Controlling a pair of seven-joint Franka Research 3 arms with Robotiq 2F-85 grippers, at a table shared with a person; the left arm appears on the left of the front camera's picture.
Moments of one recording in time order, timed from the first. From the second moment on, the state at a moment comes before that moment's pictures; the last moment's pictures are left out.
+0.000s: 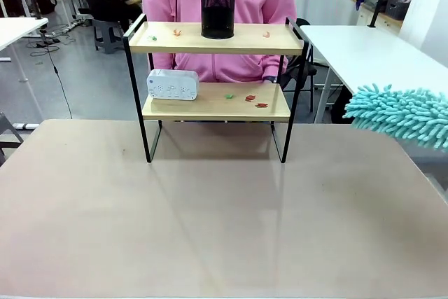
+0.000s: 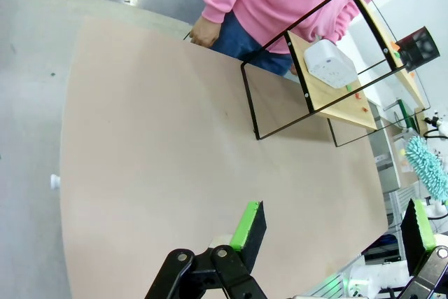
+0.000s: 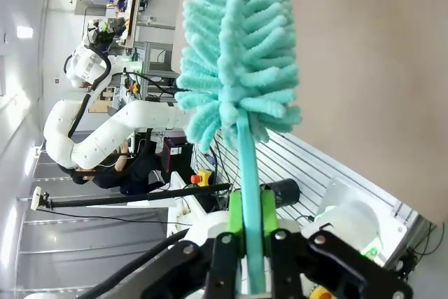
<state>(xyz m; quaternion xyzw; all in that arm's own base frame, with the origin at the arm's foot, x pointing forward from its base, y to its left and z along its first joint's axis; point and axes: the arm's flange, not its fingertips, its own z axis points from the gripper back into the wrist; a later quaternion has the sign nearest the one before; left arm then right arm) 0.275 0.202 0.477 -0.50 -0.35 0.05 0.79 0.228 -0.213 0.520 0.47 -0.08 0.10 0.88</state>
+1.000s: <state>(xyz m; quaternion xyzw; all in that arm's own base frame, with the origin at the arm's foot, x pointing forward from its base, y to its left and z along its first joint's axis) 0.275 0.202 0.477 -0.50 -0.35 0.05 0.79 0.228 -0.213 0.520 0.47 -0.08 0.10 0.88</state>
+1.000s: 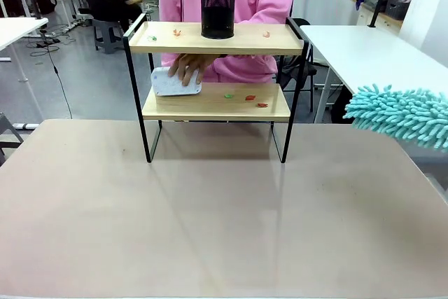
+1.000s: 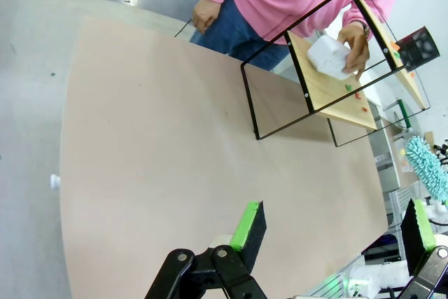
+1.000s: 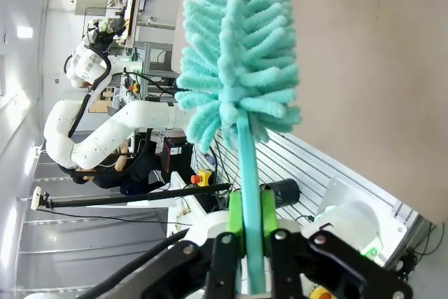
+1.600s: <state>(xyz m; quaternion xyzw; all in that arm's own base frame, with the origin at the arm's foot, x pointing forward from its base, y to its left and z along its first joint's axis) 0.275 0.202 0.477 -0.50 -0.35 0.05 0.79 0.228 -0.213 0.520 0.47 -0.08 0.10 0.88</state>
